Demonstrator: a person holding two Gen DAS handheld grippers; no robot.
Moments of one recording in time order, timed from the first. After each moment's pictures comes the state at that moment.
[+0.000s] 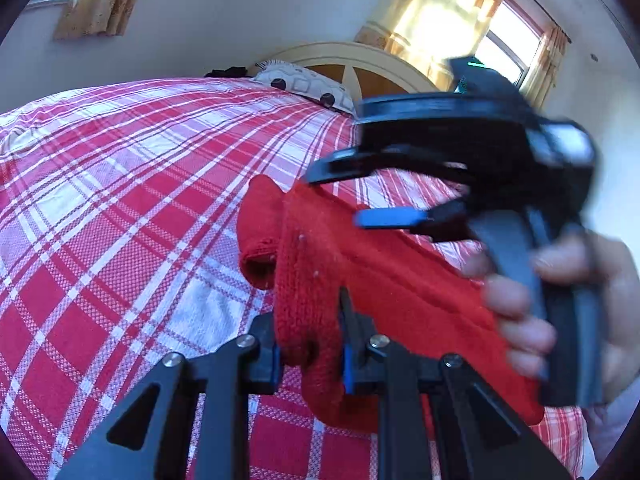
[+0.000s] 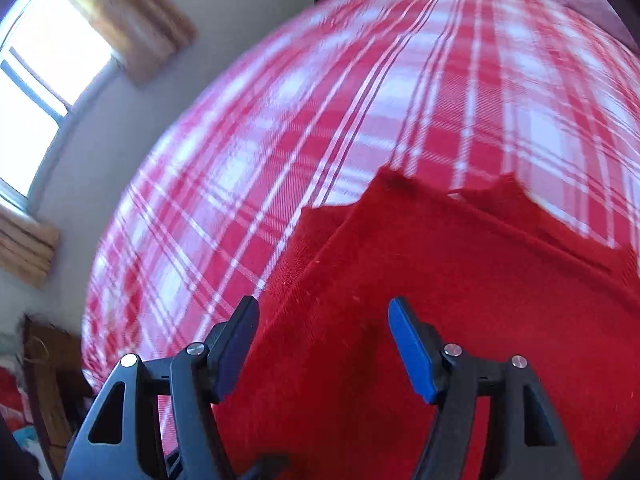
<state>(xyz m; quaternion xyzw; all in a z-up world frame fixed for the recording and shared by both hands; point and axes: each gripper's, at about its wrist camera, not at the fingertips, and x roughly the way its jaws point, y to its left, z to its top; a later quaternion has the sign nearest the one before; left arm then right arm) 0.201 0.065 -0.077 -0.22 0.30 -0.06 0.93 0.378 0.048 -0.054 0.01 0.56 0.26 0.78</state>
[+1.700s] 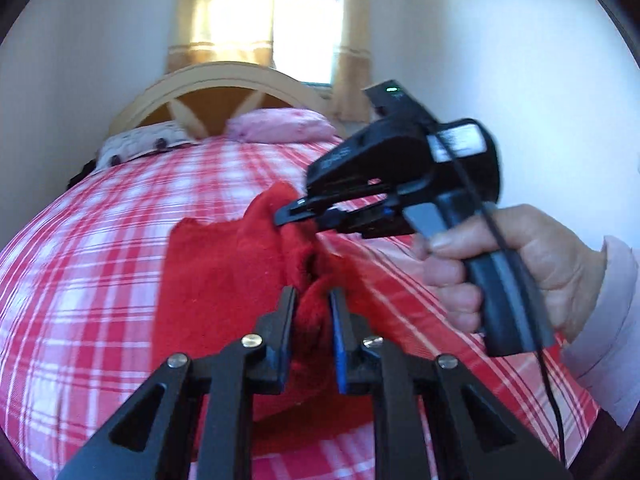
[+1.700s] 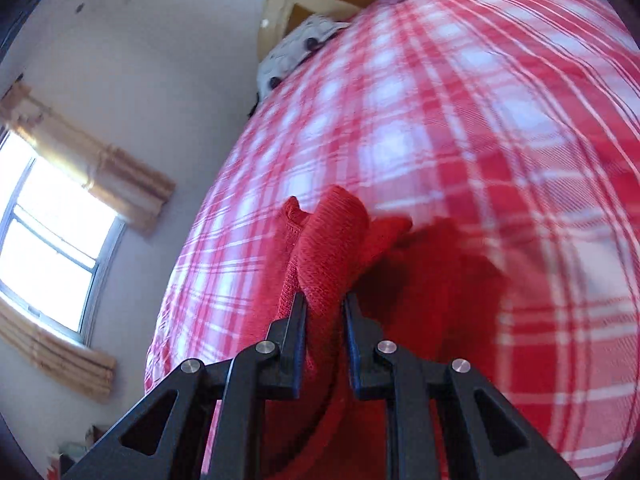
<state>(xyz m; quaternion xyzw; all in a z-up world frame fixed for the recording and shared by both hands) 0.152 -0.177 -0.019 0.05 0.26 -0.25 0.93 0.303 -0.303 -0.031 0.27 0.44 0.20 0.84</state>
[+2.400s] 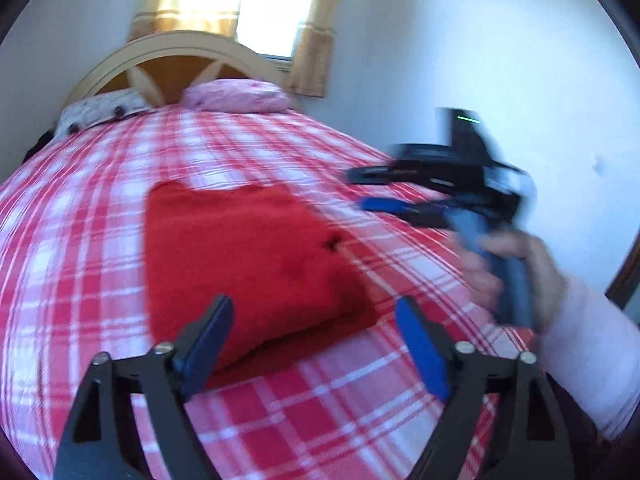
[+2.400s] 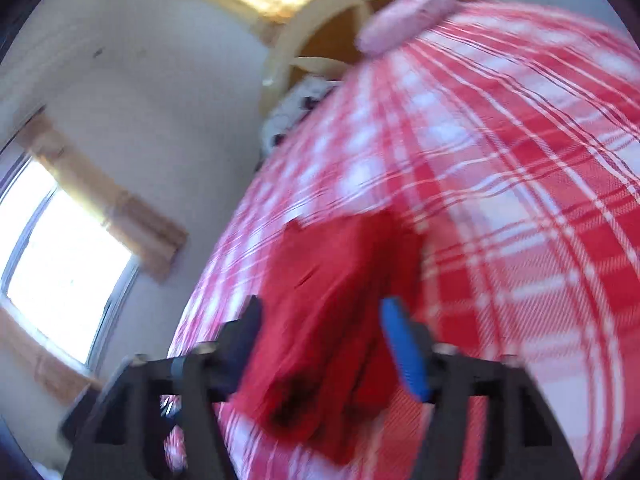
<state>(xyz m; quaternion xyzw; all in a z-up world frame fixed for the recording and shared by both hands) 0.115 -0.103 -0.016 0.00 0.31 -0.33 0.89 0.172 -0.336 -0.018 0.30 0.33 0.19 0.88</state>
